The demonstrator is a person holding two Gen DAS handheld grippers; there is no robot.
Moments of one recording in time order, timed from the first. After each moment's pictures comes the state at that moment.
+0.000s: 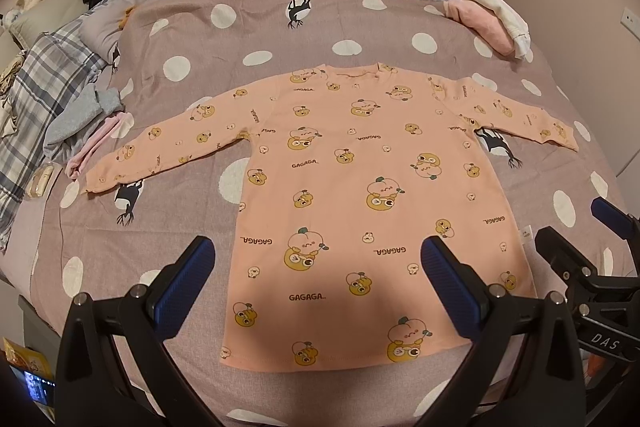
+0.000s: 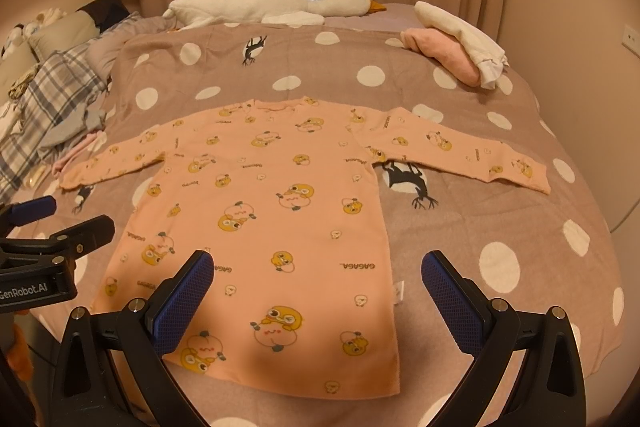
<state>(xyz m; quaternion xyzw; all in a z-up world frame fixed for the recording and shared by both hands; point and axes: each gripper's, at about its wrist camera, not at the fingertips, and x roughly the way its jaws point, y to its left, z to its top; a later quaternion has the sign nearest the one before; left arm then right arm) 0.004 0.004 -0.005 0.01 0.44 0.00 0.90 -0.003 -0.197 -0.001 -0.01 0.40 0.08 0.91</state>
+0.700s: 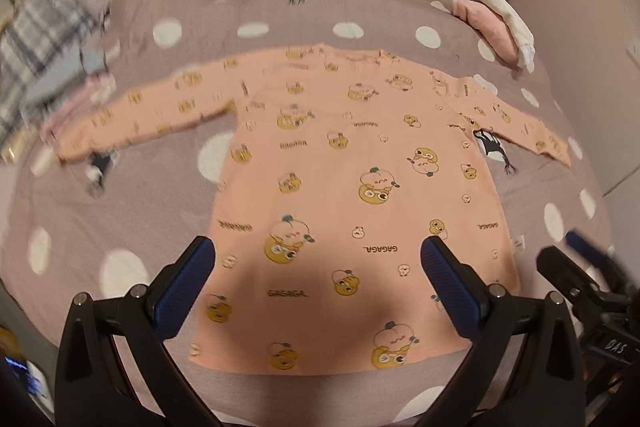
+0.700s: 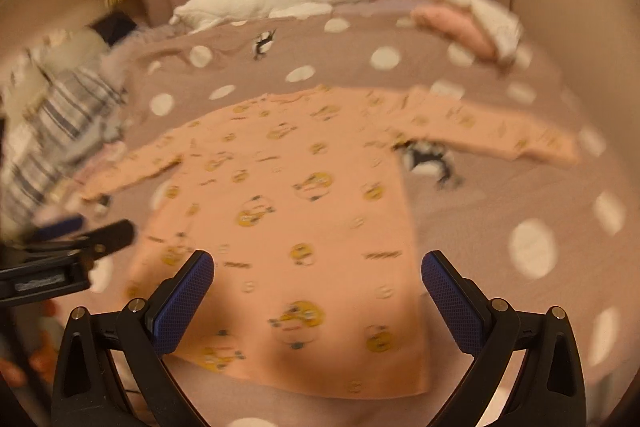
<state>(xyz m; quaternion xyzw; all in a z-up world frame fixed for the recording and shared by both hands) 0.019 0.023 -0.040 -0.08 0.47 -0.02 0.88 -0.001 -0.213 -0.021 0.08 0.42 0.14 0.89</state>
